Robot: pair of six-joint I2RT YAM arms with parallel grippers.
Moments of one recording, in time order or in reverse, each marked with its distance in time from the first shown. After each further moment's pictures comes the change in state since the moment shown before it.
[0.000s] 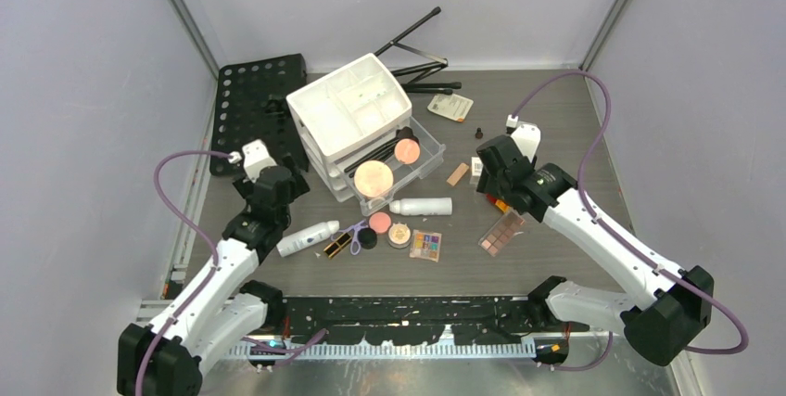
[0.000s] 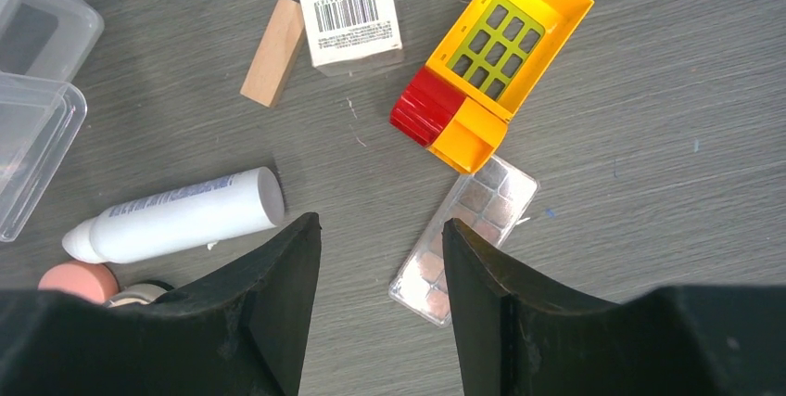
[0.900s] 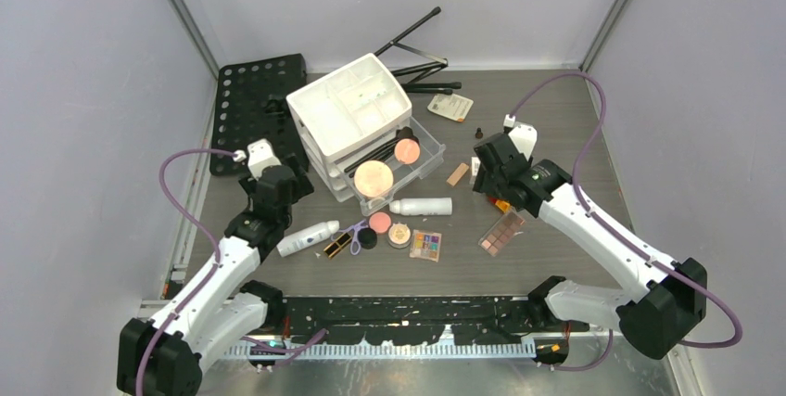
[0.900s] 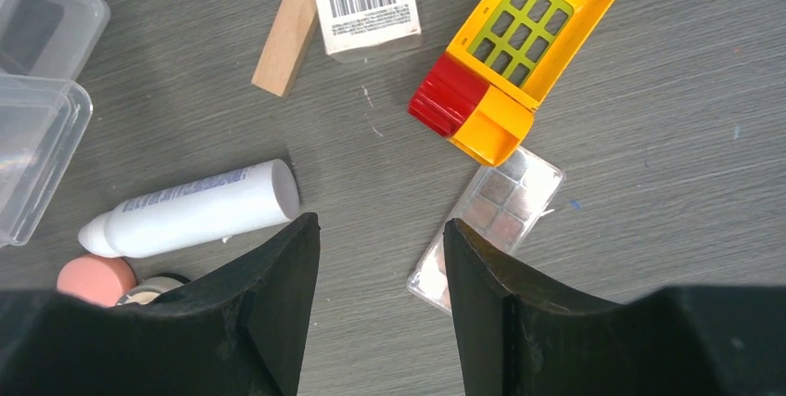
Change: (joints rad) left arm -0.008 0.025 -0.012 0.016 0.068 -0.009; right arm -0.013 0.040 0.007 0.003 -0.042 0.028
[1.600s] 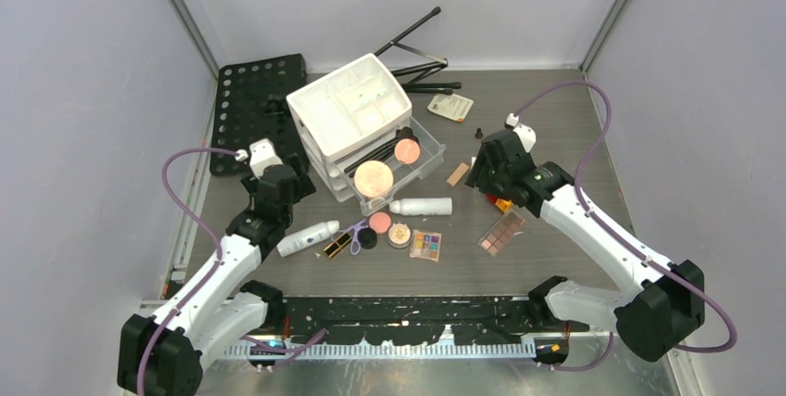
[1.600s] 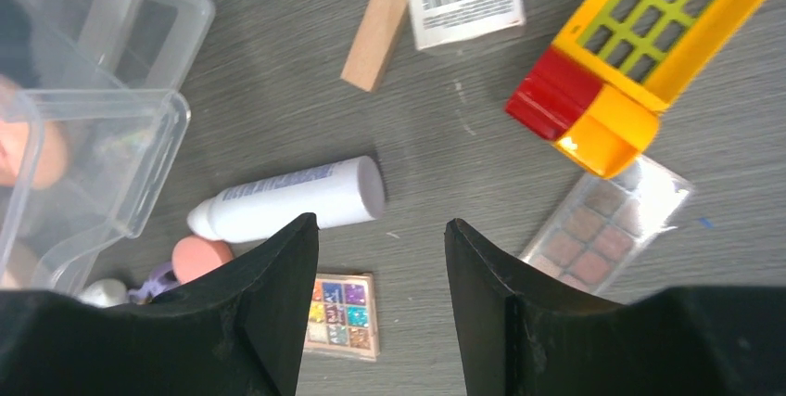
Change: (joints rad) left arm -0.001 0.019 0.000 0.011 0.019 -0.011; right arm -0.064 -0.006 -0.053 0.149 -0.183 0.052
